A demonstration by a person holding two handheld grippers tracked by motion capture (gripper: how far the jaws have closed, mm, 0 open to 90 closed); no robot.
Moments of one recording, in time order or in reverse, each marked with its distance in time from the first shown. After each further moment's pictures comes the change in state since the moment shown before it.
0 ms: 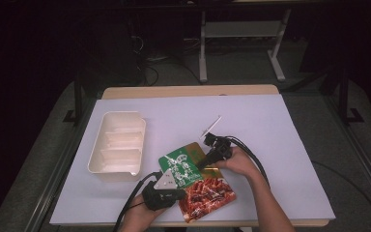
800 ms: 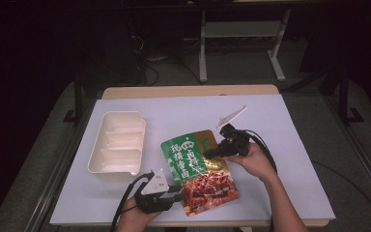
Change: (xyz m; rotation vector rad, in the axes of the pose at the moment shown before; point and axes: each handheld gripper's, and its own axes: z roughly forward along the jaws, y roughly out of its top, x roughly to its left) left arm -0.012 0.003 -0.030 -0.145 0.026 0.025; right arm 0.040 -0.012 -0.072 -0.226 -0.061 -0.029
